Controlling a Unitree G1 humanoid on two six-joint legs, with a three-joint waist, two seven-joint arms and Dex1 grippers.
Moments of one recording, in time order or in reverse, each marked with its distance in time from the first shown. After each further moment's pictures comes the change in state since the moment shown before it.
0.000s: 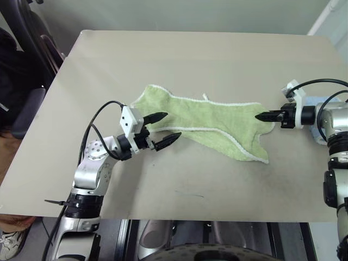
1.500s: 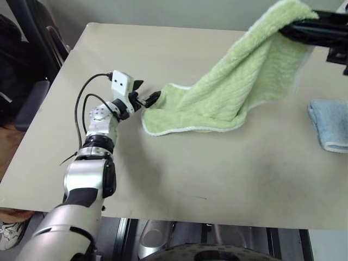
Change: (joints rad) left arm -0.721 -0.076 0.144 1.307 0.270 -0.541 0.108; right arm -0.092 -0.234 -0.273 -1.061 0.619 0.255 -0.209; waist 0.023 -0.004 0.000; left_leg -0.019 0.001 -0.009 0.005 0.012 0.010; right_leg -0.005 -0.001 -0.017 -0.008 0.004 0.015
